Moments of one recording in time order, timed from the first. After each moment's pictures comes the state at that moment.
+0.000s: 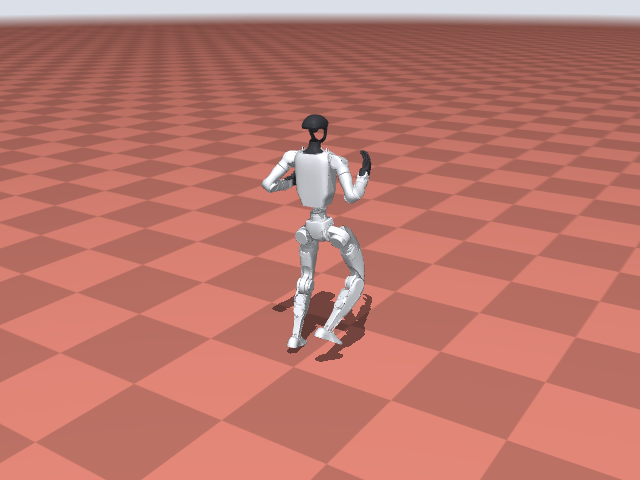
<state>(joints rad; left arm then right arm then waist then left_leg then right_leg) 0.63 0.55 0.05 -0.46 -0.47 -0.22 0.12 0.32 -0.57 -0.07 -0.66 0.44 -0.28 -0.04 0.11 0.08 0.08 0.05 0.22 0.23 0.36 0.00 0.02 -0.25 -0.05 -0.20 1.19 -0.28 -0.05</state>
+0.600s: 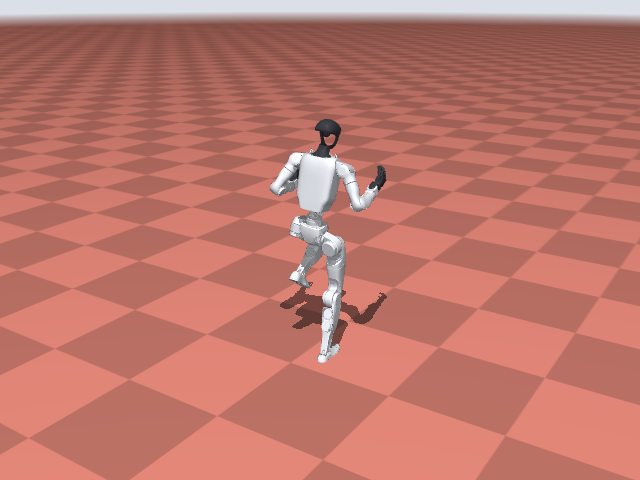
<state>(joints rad) 0.33 0.39 0.09 -0.39 -0.62 -0.26 0.23 0.01 -0.57 -0.08 -0.35 0.43 -0.27 -0.18 0.05 -0.04 0.35 -0.95 0.06 0.15 2.28 -0.58 0.05 0.11 -0.10 0.11 0.39 -0.54 -0.11</state>
